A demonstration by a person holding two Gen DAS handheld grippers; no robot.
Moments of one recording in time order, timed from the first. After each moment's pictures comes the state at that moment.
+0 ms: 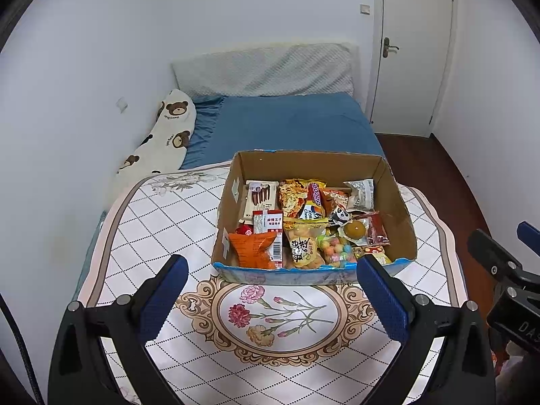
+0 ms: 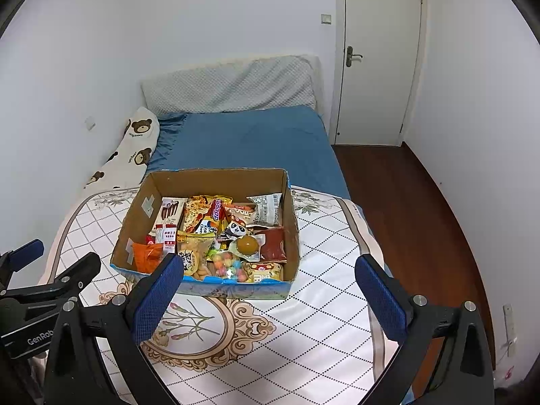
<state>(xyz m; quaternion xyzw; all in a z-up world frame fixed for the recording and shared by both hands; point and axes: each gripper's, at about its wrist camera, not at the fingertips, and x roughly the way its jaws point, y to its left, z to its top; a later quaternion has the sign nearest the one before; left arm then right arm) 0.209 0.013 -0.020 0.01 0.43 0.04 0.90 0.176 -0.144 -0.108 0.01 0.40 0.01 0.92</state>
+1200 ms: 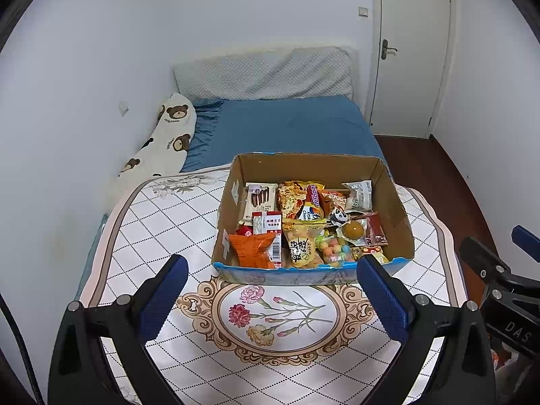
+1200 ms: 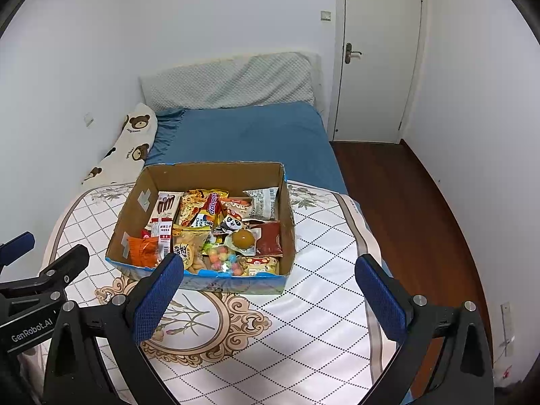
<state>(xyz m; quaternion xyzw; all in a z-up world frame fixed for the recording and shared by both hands) 0.203 0.010 -0.013 0.02 0.43 0.05 0.90 0.171 -0.150 -0.113 0.01 0.40 0.00 0.92</state>
